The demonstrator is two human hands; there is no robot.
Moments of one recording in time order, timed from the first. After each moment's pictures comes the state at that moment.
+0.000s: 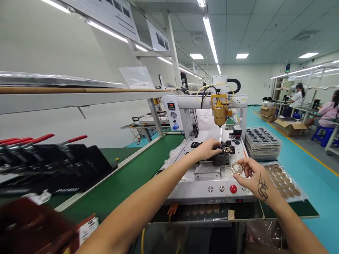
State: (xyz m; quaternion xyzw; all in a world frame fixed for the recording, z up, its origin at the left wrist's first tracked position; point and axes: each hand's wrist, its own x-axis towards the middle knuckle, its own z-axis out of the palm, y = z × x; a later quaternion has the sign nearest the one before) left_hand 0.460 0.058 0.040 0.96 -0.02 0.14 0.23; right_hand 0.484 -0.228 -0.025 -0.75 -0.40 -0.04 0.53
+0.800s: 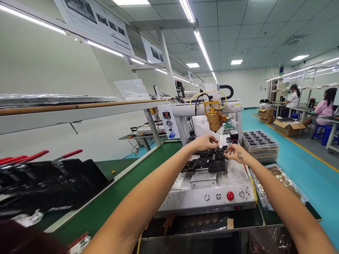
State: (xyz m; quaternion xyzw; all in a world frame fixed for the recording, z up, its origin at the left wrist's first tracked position) left_hand 0.506 0.066 0.083 0.97 0.02 0.08 0.22; right_hand 0.621 -0.133 -0.019 -0.76 -0.43 0.05 0.49
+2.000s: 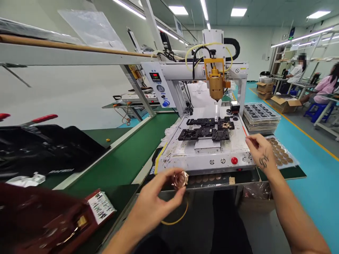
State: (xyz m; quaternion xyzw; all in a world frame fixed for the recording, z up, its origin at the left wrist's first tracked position) left_hand 0.220 0.018 -0.031 0.88 0.03 0.31 0.36; right_hand 0.505 -0.231 -0.056 -0.78 -0.37 -0.23 0.44
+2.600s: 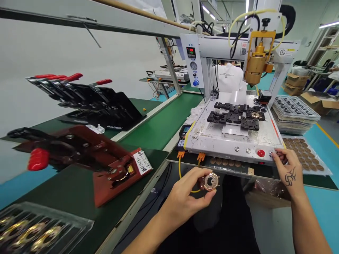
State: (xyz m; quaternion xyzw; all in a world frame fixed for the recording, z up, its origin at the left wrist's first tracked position) left_hand 0.173 -0.011 -0.070 0.87 0.02 0.31 0.38; right_hand 0.476 -0.260 -0.126 -0.81 -0.32 -0.23 0.44
